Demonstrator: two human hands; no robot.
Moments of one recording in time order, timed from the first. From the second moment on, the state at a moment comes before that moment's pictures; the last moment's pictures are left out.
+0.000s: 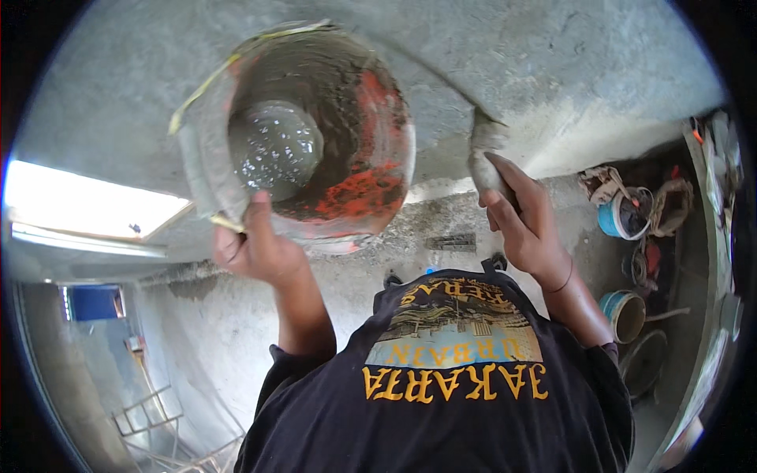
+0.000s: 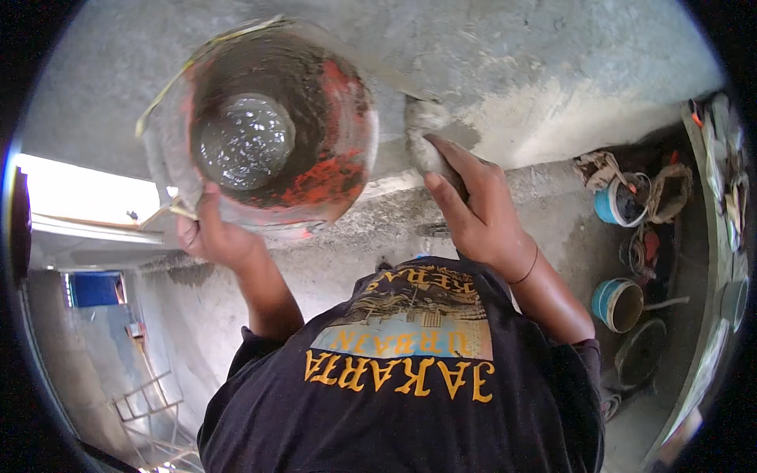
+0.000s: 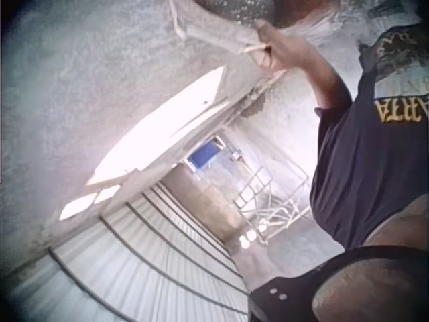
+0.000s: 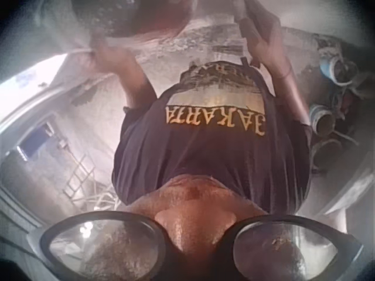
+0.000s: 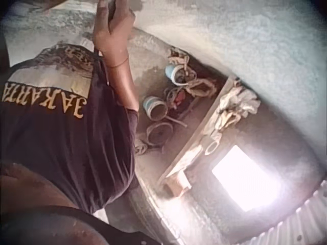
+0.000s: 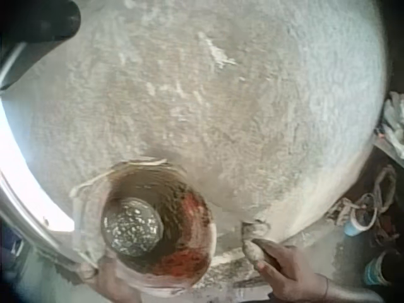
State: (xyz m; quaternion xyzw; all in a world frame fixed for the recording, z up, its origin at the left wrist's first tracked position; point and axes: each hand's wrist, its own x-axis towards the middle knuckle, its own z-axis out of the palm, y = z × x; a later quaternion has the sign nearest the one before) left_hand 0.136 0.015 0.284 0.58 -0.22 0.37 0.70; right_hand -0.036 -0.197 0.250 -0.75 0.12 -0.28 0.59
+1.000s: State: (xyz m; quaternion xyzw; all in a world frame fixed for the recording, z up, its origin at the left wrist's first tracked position) left_hand 0.112 -0.022 0.258 0.56 -0.29 0.33 0.70; right_hand 0.086 -0.189 0.279 -0.98 -0.07 -0.11 0.15
